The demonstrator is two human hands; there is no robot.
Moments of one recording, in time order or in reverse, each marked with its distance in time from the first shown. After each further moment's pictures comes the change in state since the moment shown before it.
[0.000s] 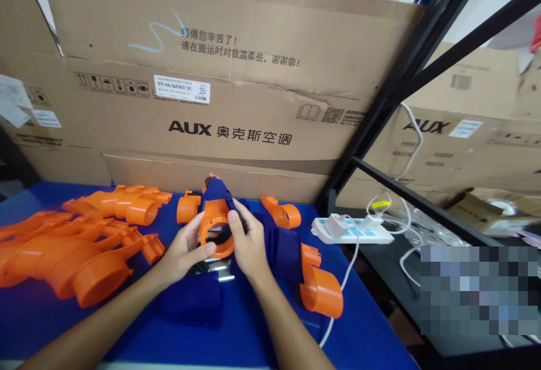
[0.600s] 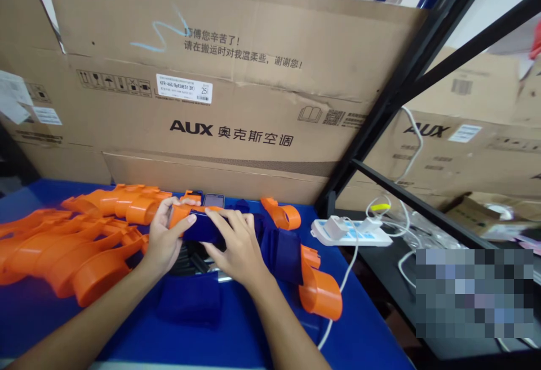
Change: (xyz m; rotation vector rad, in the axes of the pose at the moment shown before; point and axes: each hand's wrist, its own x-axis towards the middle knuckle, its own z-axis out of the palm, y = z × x) left_hand 0.015 0.000 -0.023 -0.023 0.439 0.235; right_hand -0.003 0.005 -0.006 -0.675 -0.299 -0.476
